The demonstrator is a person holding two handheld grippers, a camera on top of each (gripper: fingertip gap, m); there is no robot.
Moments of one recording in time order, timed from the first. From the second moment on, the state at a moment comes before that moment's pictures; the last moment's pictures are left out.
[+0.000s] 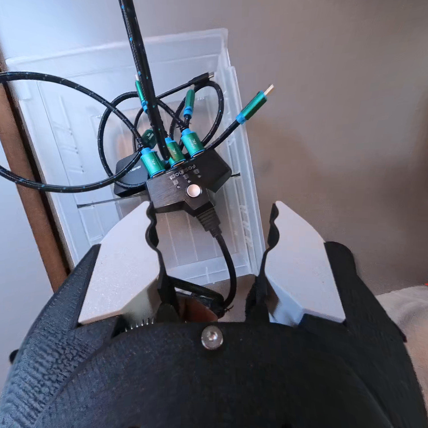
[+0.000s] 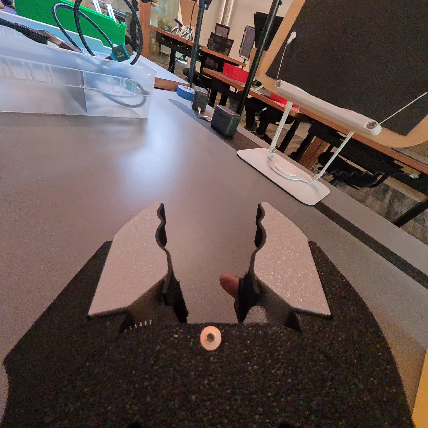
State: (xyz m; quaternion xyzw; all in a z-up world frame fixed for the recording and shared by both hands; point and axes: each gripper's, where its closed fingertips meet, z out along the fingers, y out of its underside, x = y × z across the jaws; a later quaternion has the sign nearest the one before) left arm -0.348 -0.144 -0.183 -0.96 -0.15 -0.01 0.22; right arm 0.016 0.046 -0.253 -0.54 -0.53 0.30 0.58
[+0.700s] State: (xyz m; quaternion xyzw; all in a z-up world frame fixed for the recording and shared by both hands) left arm -0.349 -0.172 -0.241 -0.98 -0.16 0.02 0.11; right arm 0.039 0.076 -0.256 -0.62 -0.44 0.33 0.56
